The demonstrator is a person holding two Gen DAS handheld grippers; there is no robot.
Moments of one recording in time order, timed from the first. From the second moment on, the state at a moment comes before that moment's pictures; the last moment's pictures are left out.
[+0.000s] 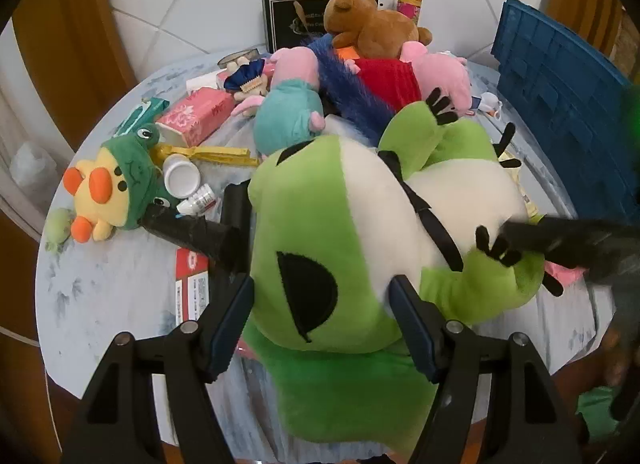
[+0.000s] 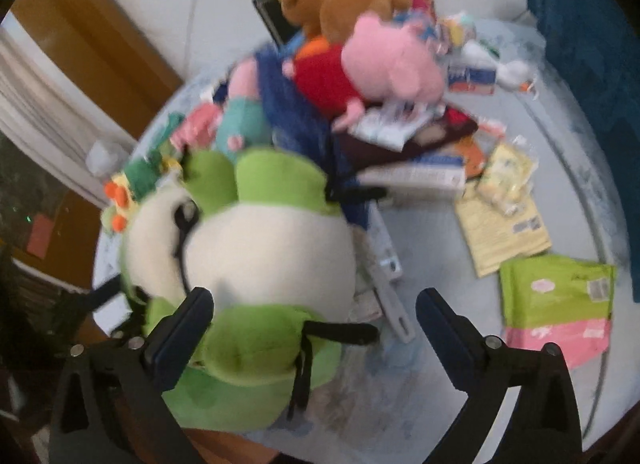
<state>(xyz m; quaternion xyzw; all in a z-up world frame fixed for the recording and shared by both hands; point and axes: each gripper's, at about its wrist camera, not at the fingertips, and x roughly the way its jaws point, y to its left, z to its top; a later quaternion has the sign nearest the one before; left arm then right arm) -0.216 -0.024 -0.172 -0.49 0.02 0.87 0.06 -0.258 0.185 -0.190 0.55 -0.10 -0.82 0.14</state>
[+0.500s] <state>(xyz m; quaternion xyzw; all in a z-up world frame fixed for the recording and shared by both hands) -0.232 -0.007 -0.195 -0.50 0.05 0.86 0.08 -0.249 0.185 -0.219 0.56 -0.11 -0.81 0.17</state>
